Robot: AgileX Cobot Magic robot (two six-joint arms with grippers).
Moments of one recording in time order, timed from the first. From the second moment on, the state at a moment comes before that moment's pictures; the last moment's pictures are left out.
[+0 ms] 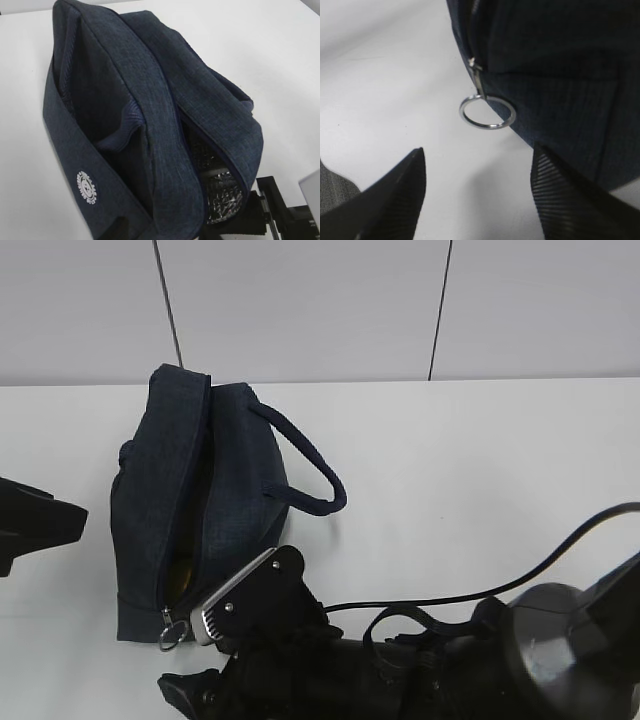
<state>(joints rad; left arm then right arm) -0.30 0.96 -0.61 -0.55 0.58 0.52 0.93 2.00 -0.74 -0.15 -0.68 0.26</state>
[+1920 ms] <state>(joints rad) -0.30 0.96 -0.61 -0.55 0.58 0.52 0.93 2.07 -0.87 -0.26 -0.63 0.29</state>
